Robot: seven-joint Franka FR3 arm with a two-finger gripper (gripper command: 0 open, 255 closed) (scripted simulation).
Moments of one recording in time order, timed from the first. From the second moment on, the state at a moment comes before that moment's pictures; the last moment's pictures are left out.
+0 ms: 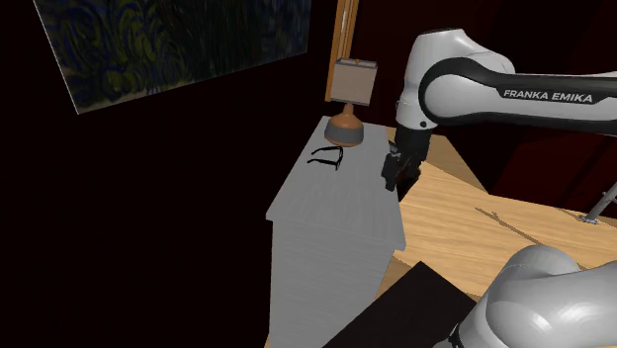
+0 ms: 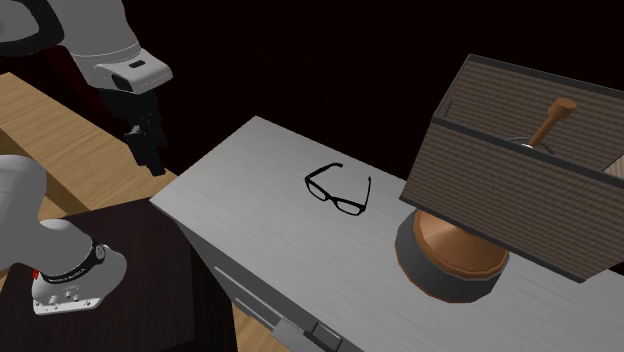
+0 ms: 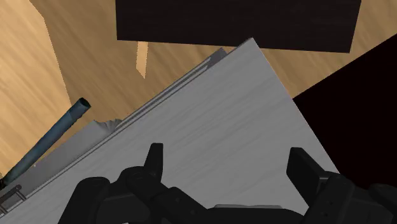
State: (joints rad) arm 0.01 -0.75 0.02 -2.45 -0.10 1.67 0.04
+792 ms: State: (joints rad) arm 0.02 -0.34 -0.06 -2.19 -0.11 1.82 -0.13
